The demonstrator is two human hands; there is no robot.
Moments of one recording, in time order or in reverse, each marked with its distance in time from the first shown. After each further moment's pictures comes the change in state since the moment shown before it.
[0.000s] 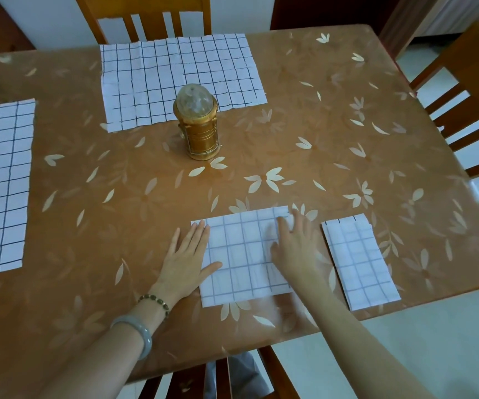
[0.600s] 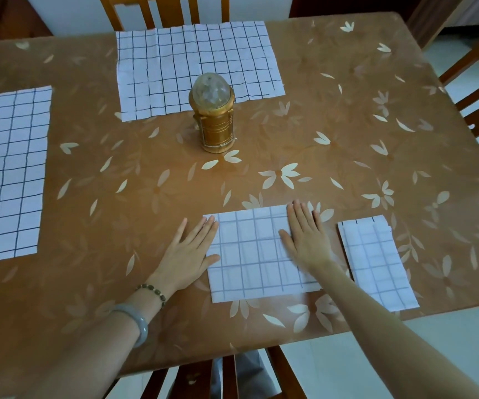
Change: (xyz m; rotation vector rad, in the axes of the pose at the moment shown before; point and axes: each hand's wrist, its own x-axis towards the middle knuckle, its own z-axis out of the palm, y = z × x) left_hand 0.000 -0.025 0.007 0.087 0.065 0.112; right_hand 0.019 0.040 0.046 -0.070 -0.305 -0.200
